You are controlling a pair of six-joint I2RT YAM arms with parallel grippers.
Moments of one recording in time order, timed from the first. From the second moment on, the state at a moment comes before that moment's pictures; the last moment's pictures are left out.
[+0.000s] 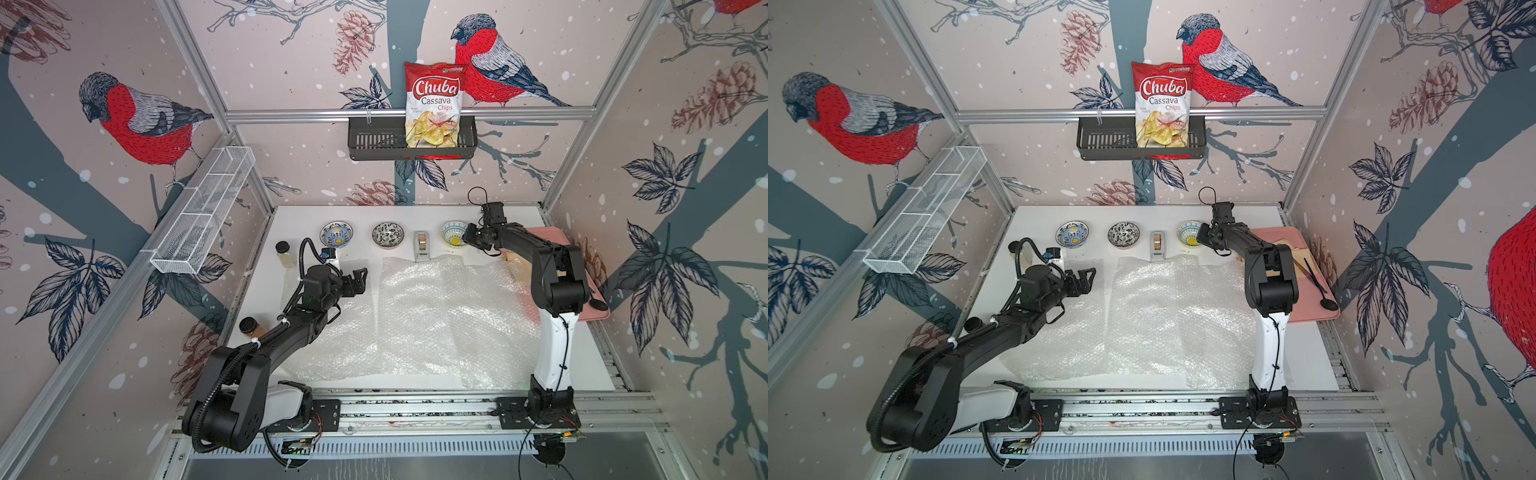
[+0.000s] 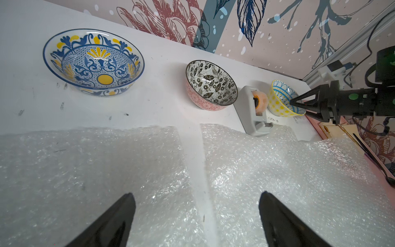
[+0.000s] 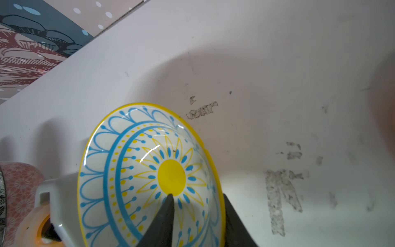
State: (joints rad) left arm -0.25 1.27 0.47 0.37 0.19 -0.37; right arm 0.19 2.19 1.61 -0.34 -0.19 0.44
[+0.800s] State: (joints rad) left arm -0.25 1.32 0.49 0.37 0.21 -0.37; right arm 0.35 1.81 1.41 -0.47 -0.19 0.34
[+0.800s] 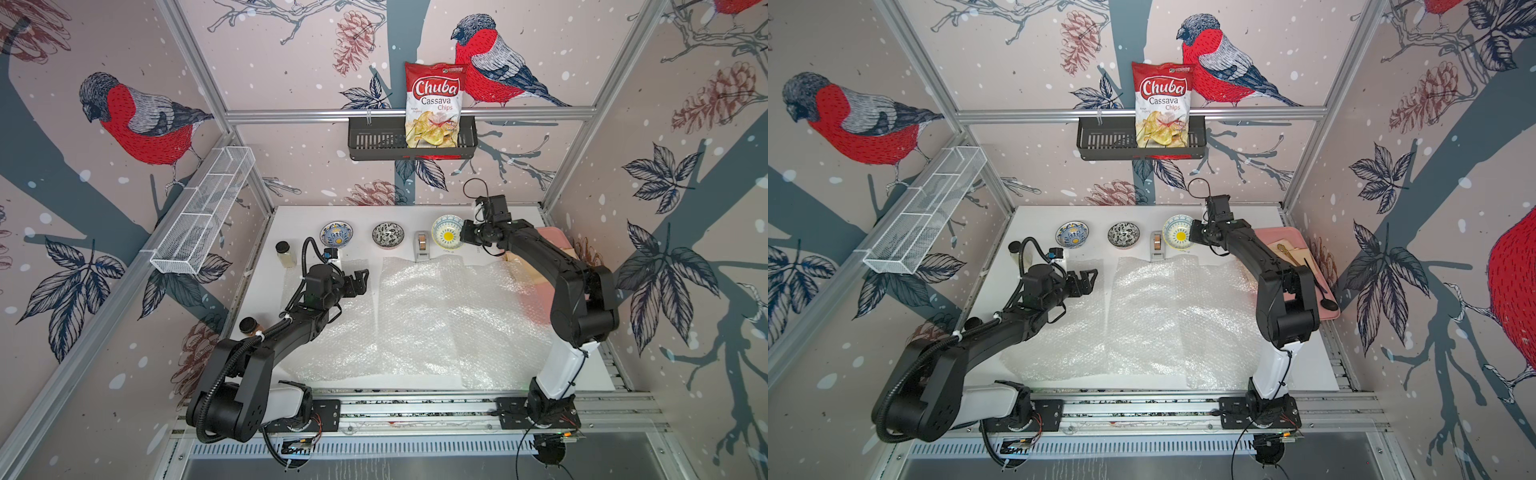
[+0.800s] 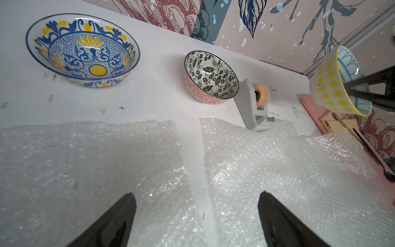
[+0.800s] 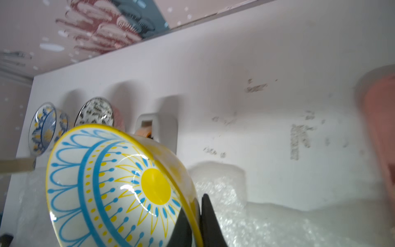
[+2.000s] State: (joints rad) left arm -0.25 1.35 0.50 0.37 0.23 -0.37; right arm 0.22 1.47 1.01 -0.53 -0.06 0.42
